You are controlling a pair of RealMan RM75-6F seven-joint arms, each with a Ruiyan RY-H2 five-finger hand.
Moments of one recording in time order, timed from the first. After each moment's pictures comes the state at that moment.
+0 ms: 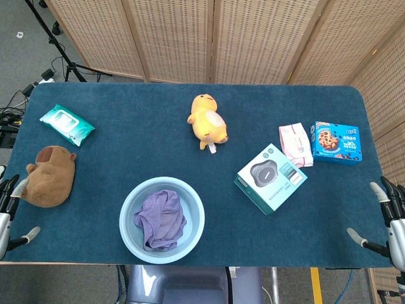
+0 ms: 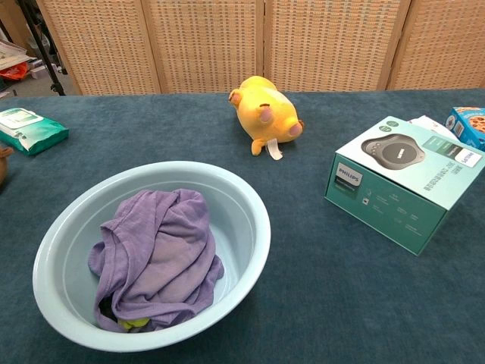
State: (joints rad) left arm -0.01 -1.03 -0.01 -1.79 1.60 1.60 0.14; right arm -0.01 -1.06 0.07 -1.61 -1.65 1.70 0.19
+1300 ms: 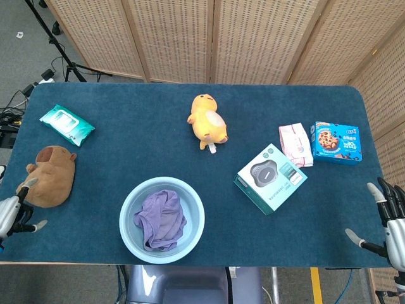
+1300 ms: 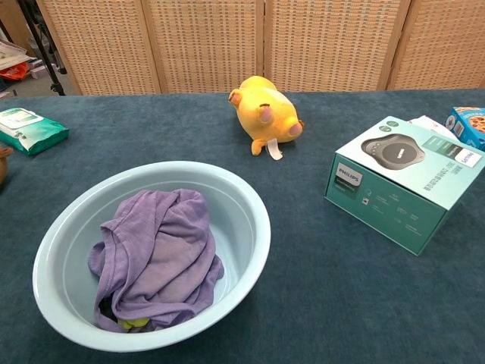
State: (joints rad) left arm -0.20 -0.93 -0.09 -1.72 1.19 0.96 -0.24; right arm 0.00 -1.06 0.06 -1.62 -1.65 1.69 0.17
